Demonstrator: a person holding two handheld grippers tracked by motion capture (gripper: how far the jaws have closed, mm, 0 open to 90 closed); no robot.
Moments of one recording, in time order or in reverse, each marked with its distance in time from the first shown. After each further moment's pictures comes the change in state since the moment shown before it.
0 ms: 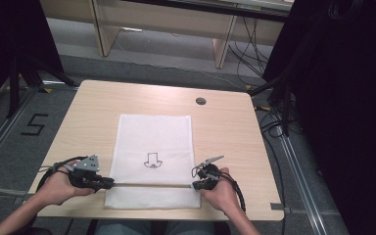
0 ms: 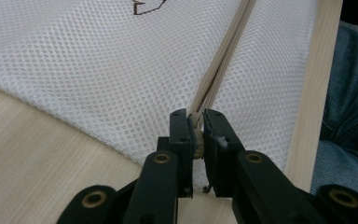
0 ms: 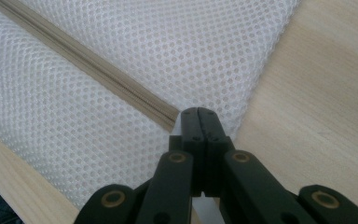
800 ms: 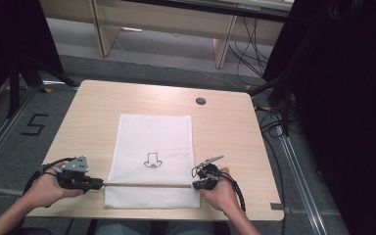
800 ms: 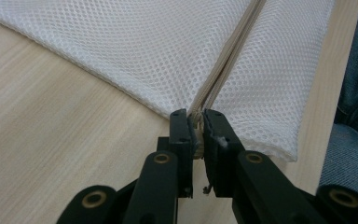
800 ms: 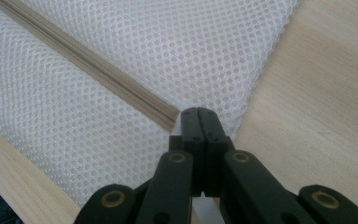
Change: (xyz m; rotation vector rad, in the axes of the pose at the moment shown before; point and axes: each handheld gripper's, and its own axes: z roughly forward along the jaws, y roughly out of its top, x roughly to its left) left arm 0.010 -0.020 -0.016 0.025 0.044 -0.024; right arm 0.000 0.000 0.000 0.000 -0.001 0.001
